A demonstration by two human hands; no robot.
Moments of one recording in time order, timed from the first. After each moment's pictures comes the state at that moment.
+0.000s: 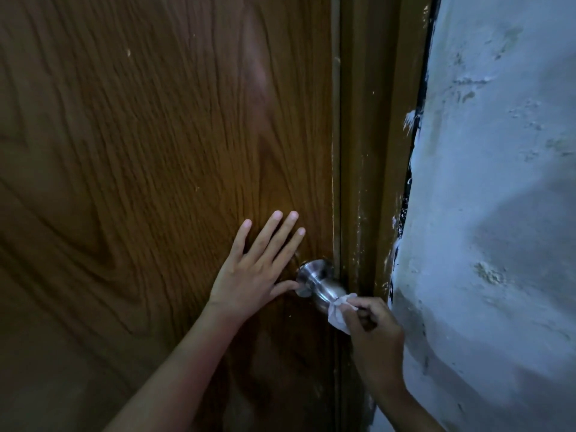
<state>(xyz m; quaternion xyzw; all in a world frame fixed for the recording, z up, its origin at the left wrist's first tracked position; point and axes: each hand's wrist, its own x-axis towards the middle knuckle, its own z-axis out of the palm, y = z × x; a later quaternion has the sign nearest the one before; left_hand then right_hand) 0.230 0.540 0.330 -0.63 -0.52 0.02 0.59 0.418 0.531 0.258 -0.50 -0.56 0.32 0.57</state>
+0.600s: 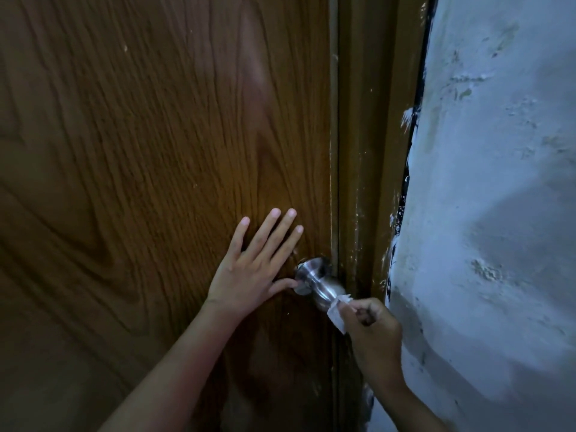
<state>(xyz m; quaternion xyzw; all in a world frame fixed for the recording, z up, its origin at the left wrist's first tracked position) 0.231 0.541 0.330 -0.62 -0.52 0.03 0.59 0.420 0.534 0.257 -0.53 -0.52 0.37 0.55</state>
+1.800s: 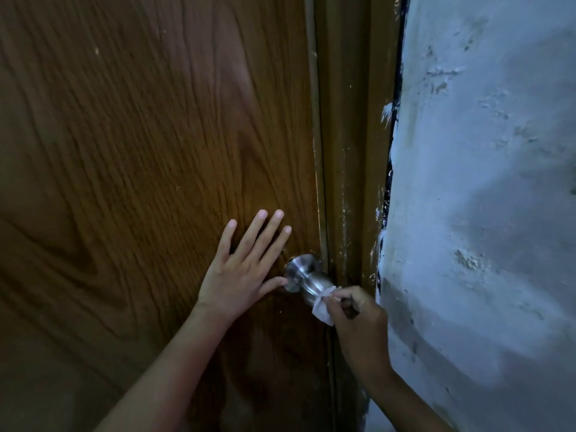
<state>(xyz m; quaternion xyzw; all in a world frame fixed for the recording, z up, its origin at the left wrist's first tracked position) 0.227 0.544 0.324 -0.62 -0.50 0.01 0.60 0.417 0.536 0.260 -0.50 -0.60 0.30 0.55</state>
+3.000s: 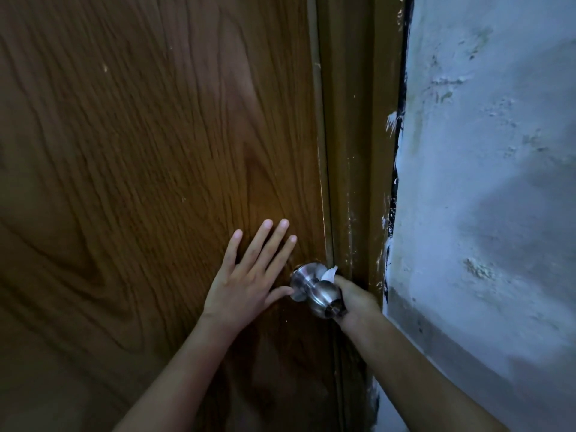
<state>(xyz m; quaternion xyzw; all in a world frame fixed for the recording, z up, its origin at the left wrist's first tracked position) 0.229 0.542 0.326 -0.63 -0.50 0.01 0.59 0.396 0.590 0.291 -0.52 -0.13 0.71 0.46</state>
